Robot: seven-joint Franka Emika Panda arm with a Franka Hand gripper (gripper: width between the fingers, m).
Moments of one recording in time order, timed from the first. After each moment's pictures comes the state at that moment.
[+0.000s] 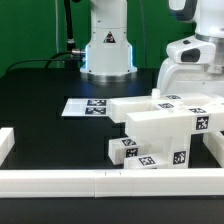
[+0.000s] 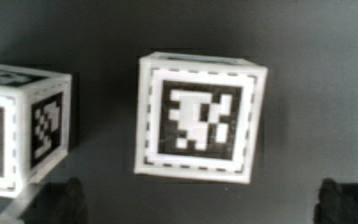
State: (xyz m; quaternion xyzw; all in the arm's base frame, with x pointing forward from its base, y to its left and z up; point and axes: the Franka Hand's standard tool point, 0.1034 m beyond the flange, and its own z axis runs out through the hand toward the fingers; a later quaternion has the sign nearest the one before) arm 0.473 0.162 0.022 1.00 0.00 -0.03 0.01
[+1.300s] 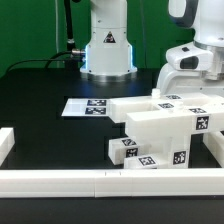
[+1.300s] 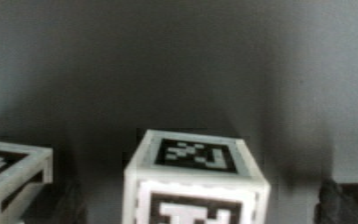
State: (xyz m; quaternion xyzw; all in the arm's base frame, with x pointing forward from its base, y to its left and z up) arm 0.449 0.163 0.005 1.00 0.01 -0.05 0.01
